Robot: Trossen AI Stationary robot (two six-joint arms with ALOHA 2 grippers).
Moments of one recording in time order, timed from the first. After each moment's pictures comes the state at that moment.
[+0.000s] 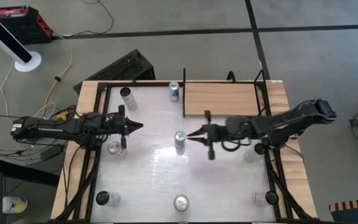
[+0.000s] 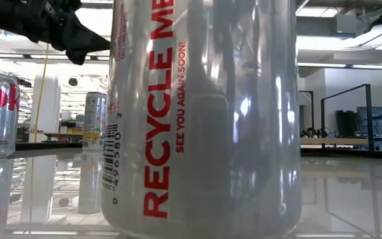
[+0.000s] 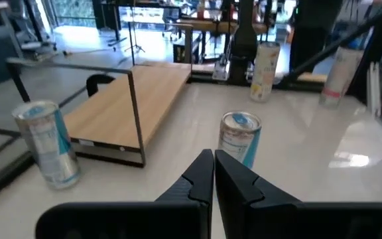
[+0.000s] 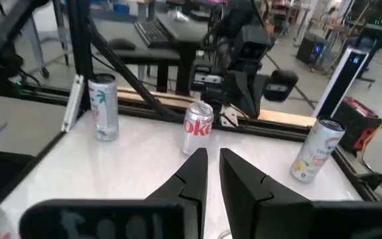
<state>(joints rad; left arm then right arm) 0.02 0.51 0.33 0.10 -0.18 0.00 0.20 1.30 0.97 0.14 0.18 -0.12</state>
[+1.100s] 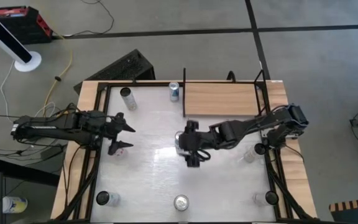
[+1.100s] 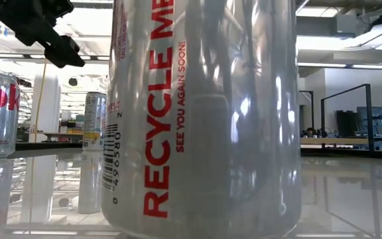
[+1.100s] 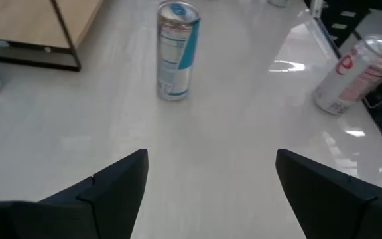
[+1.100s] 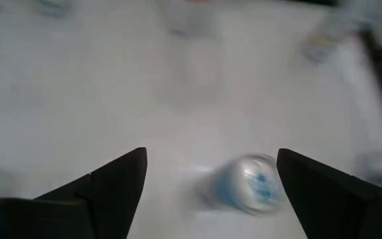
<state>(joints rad) 0.02 0.50 0.52 -0.48 0.09 -0.12 0.26 1.71 1.53 -0.60 0.24 0.09</state>
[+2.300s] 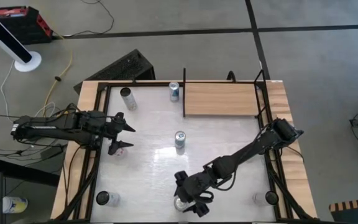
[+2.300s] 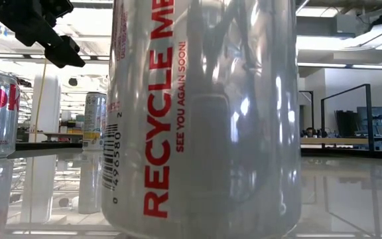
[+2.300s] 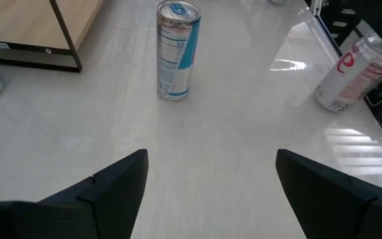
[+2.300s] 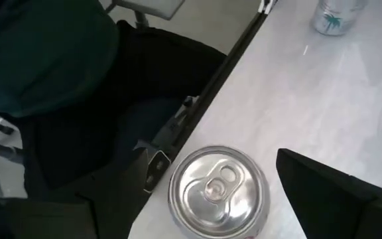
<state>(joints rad) 0.02 0.50 0.52 -0.48 0.07 -0.11 0.50 1.94 1.53 -0.26 -0.15 0.09</state>
